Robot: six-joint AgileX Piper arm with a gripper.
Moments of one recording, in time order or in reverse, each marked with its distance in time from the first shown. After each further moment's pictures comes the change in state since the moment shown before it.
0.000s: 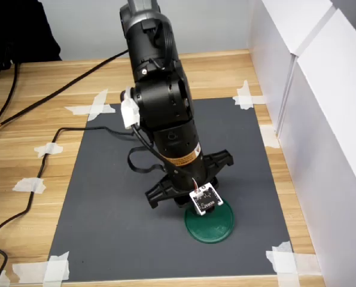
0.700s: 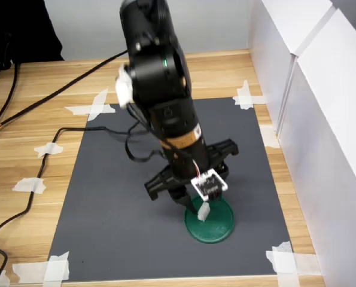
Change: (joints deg) arm 0.0 -9.9 2.9 1.2 -4.4 0.0
